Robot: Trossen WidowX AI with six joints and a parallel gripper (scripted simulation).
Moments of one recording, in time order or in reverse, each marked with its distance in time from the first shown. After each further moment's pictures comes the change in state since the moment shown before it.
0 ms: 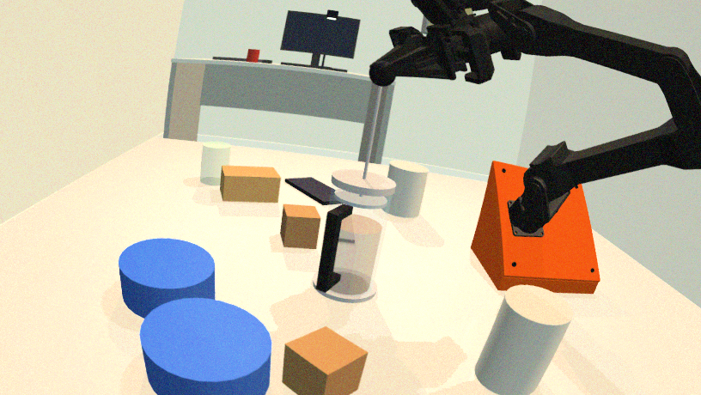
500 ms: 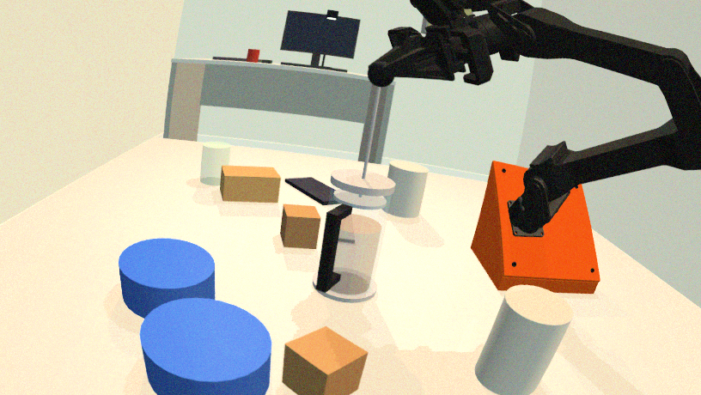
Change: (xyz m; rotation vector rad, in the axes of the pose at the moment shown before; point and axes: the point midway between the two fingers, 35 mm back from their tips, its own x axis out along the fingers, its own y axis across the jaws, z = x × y) arm 0.002 0.000 -0.001 -0.003 -0.004 0.002
